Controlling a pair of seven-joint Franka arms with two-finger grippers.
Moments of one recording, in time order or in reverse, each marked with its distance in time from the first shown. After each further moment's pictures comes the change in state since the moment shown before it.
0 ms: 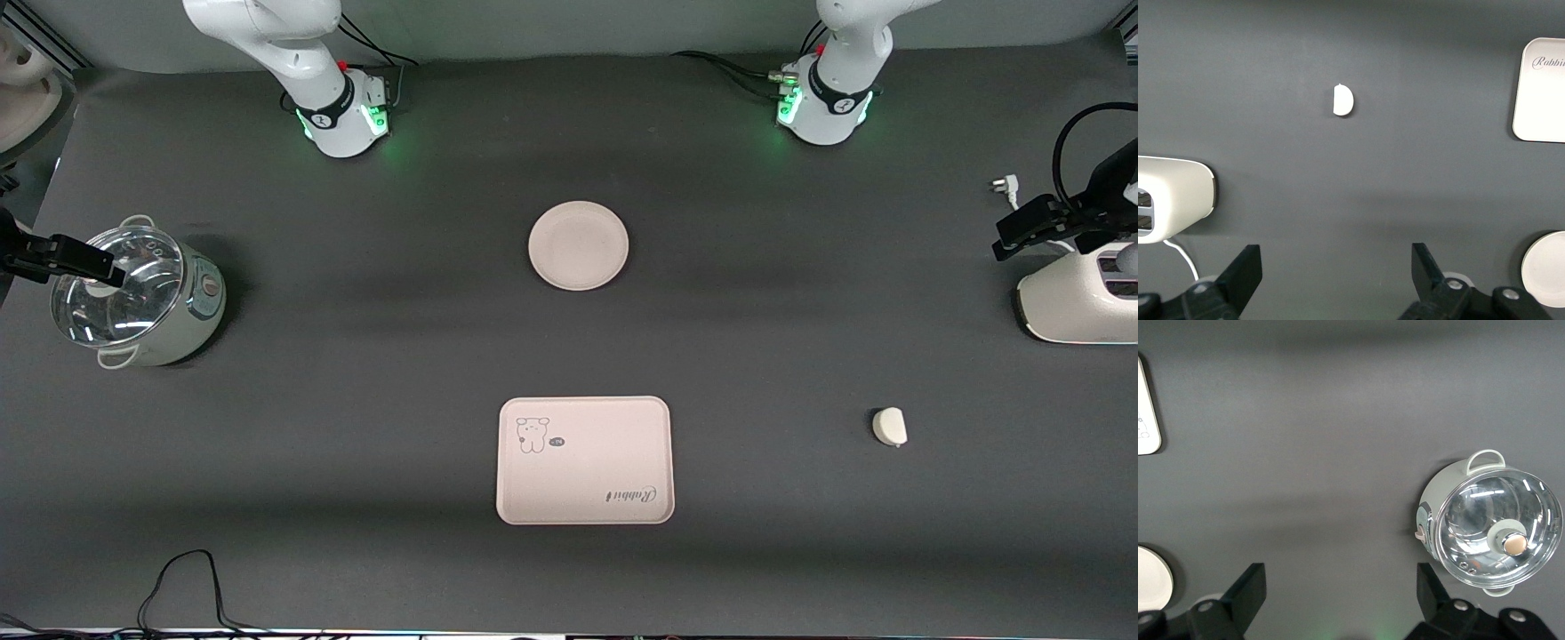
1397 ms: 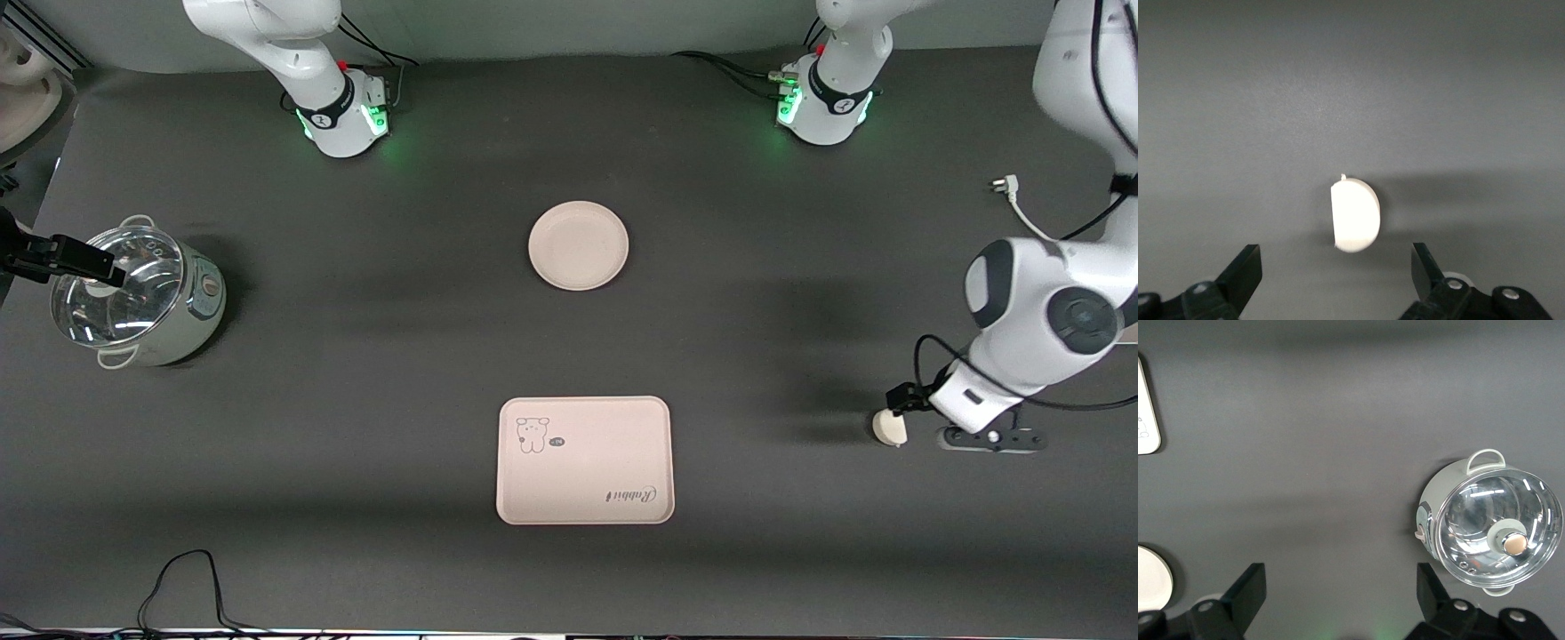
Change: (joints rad) left arm -0.027 0.564 0.001 -0.205 0.386 0.809 -0.117; right arm 0.000 0.000 0.000 -0.002 0.000 0.000 0.000
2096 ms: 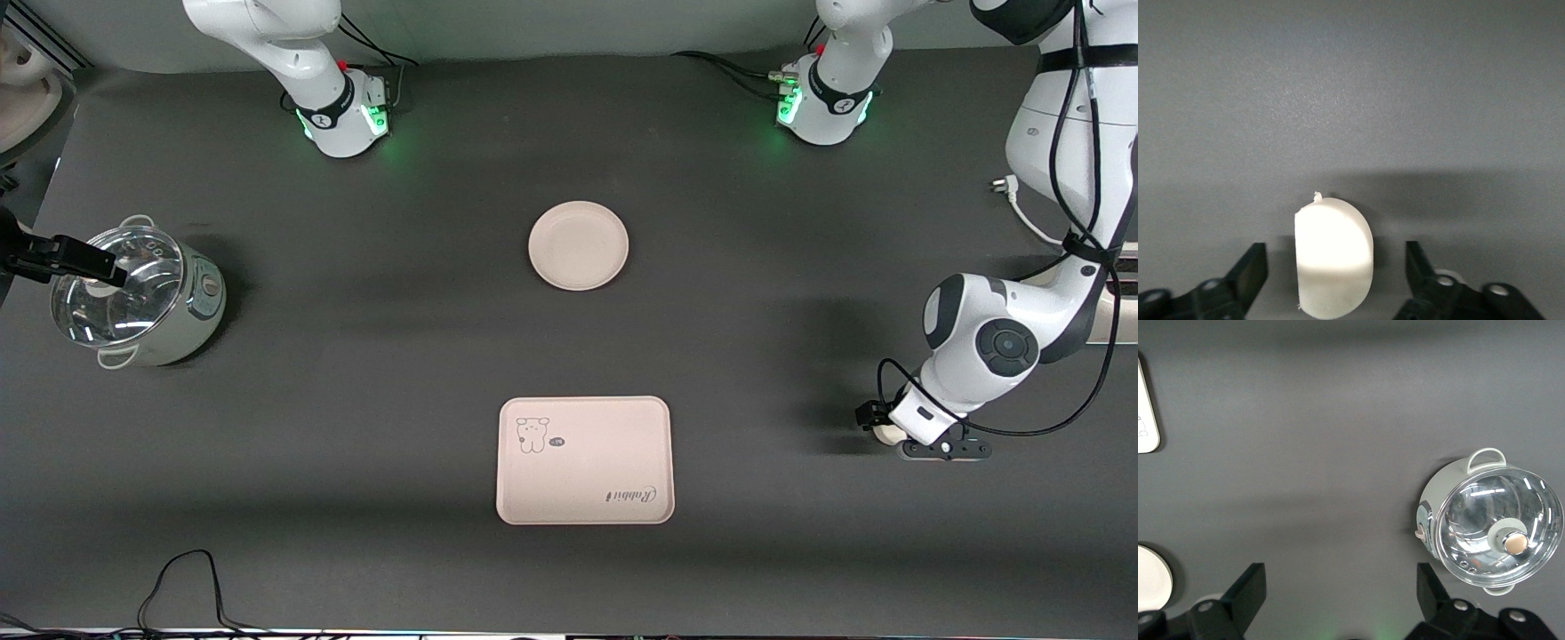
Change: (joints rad) left arm 0.006 0.147 0.008 0.001 0.081 0.141 -0.084; right arm 0.000 -0.001 0.000 -0.005 0.000 0.000 0.000
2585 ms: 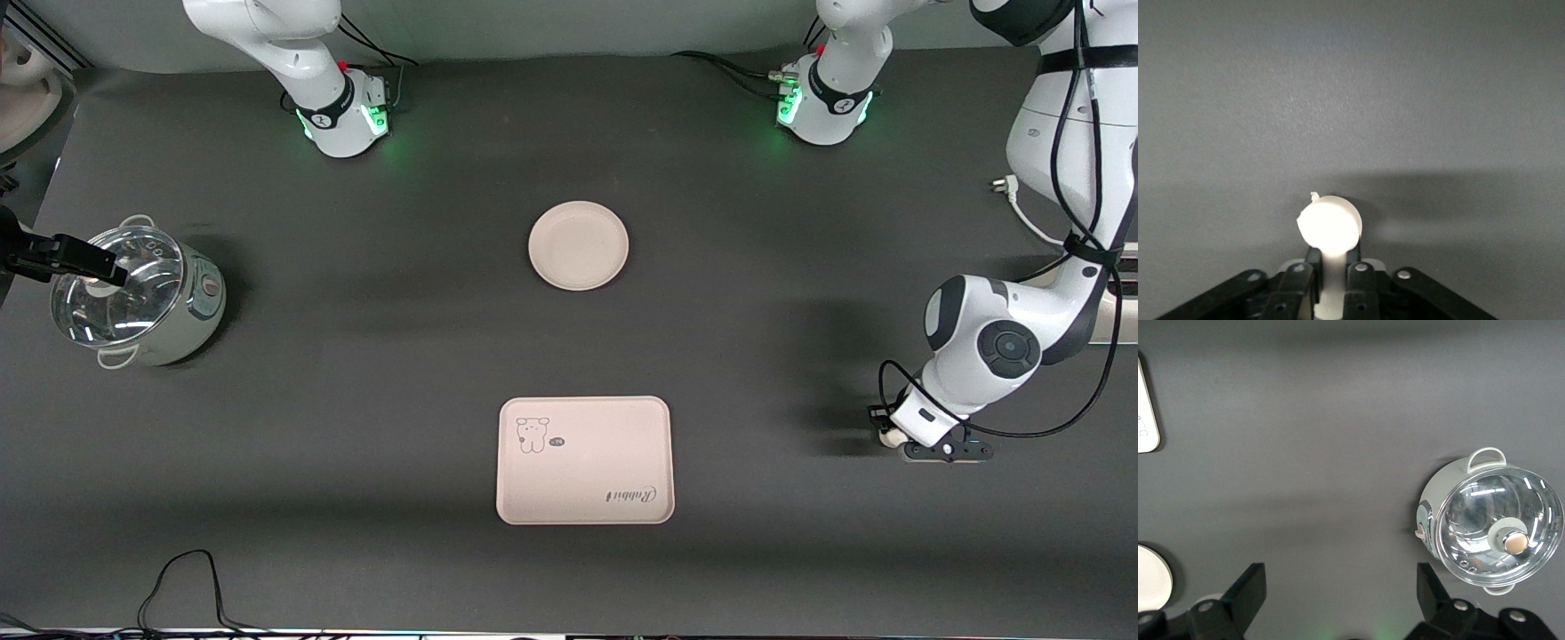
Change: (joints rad) left arm 0.000 -0.005 -0.003 0.017 0.000 -0.015 -0.001; right arm 0.000 -0.006 0.000 -0.009 0.000 0.003 0.000
